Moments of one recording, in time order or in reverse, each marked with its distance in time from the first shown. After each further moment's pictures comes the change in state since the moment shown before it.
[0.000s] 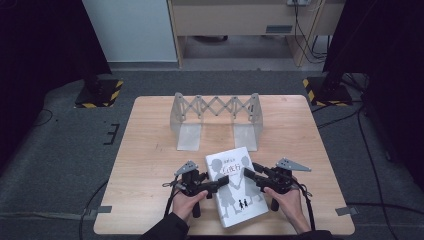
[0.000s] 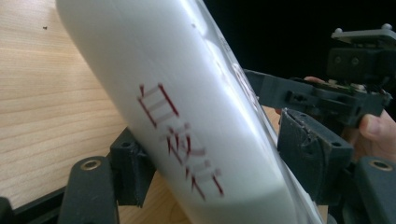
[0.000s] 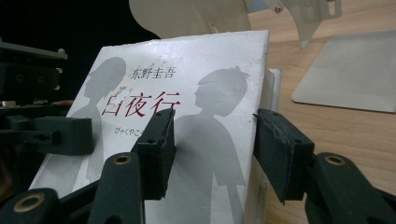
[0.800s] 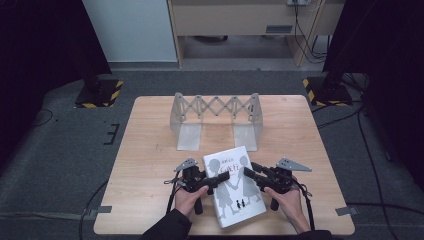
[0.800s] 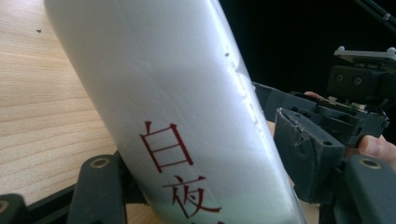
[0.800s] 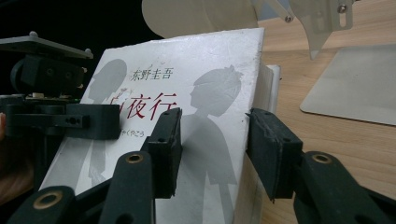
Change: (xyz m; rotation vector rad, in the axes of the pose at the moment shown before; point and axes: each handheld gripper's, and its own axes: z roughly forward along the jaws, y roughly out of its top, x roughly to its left) left arm 0.007 0.005 0.007 -0.024 -0.030 -0.064; right arm 0.001 0.002 -0.001 -0.017 0.031 -0.016
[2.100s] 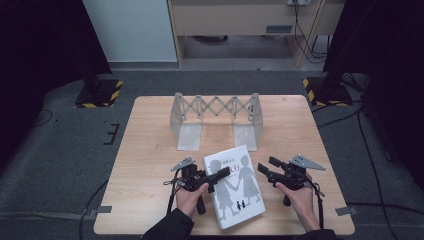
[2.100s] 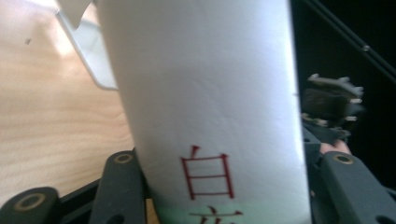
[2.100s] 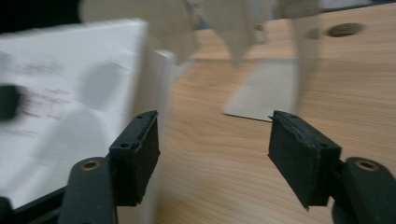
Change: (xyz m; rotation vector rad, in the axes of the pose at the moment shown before) left arm -0.017 0.011 -0.008 -0.069 -0.040 -0.041; right arm -0.030 0.009 -0.028 0.000 -0.227 -0.053
